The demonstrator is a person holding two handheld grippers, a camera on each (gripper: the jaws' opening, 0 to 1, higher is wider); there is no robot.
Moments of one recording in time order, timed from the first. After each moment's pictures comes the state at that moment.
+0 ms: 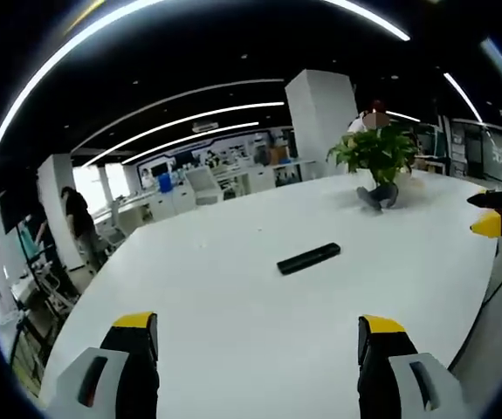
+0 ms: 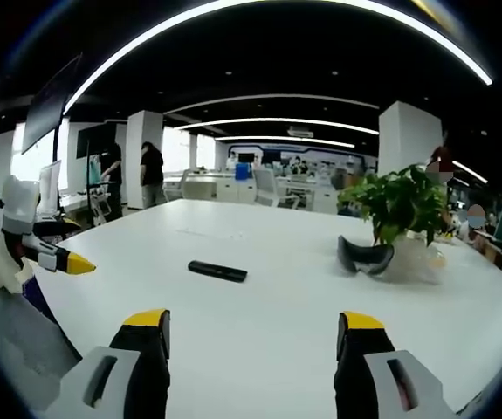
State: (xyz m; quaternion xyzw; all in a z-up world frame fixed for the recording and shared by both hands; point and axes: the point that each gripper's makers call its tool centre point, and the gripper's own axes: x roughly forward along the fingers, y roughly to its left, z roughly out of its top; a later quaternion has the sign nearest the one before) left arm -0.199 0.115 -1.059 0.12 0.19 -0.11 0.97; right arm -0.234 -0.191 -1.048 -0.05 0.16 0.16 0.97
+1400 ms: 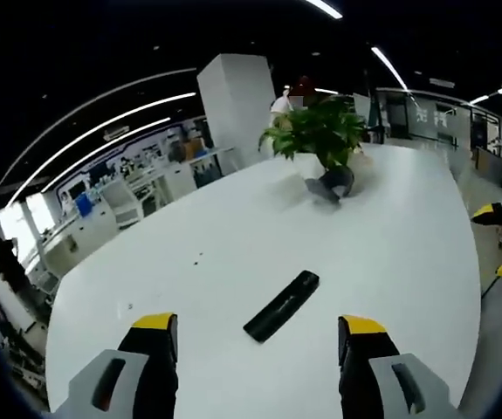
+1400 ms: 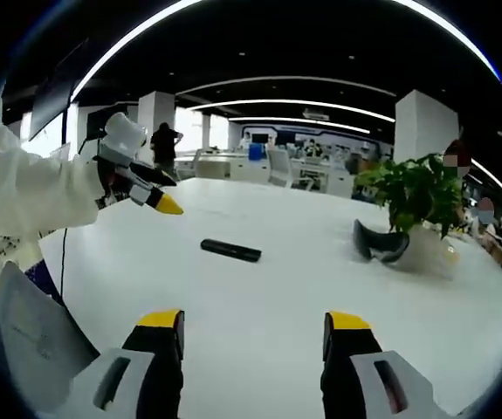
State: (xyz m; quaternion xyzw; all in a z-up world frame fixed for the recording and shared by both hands) left arm -0.047 0.035 -1.056 0.19 0.24 -0.32 0.90; right arm -0.238 -0.177 -1.067 -0.07 0.21 0.19 0.96
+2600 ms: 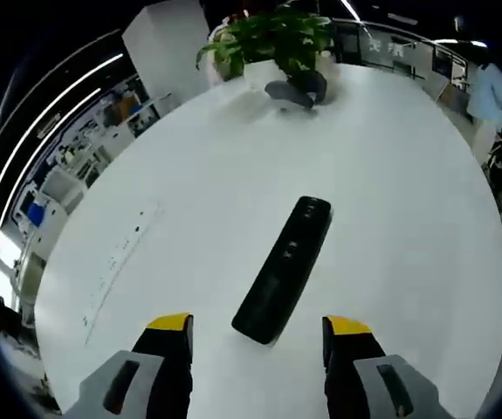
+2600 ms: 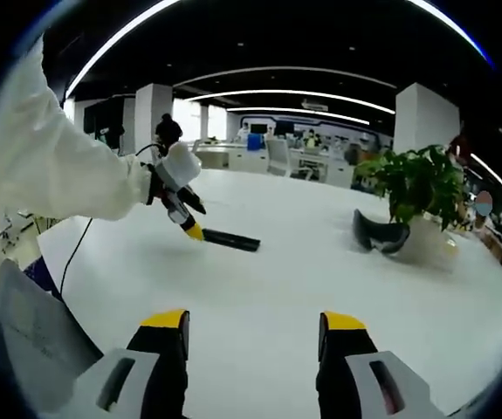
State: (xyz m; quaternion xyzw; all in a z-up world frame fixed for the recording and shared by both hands) left arm 0.009 0.017 -1.169 0.33 0.37 -0.39 0.78; right arm -0.237 -0.180 -1.078 -0.07 0.24 0.18 0.95
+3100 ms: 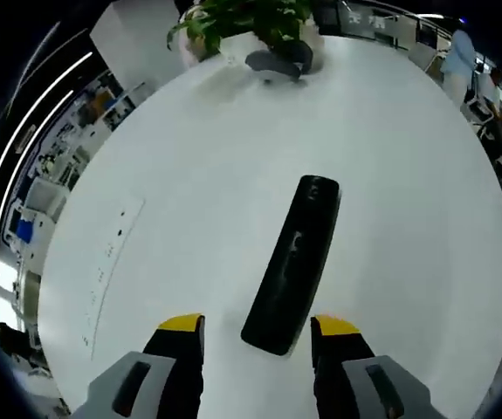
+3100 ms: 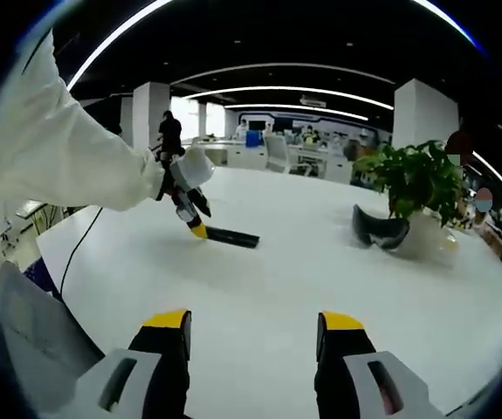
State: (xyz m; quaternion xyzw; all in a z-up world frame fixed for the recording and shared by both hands) left arm 0.020 0.016 -1.186 0.38 0.41 -0.41 0.72; right arm -0.237 -0.181 -1.081 -0.06 0.24 0.18 0.95
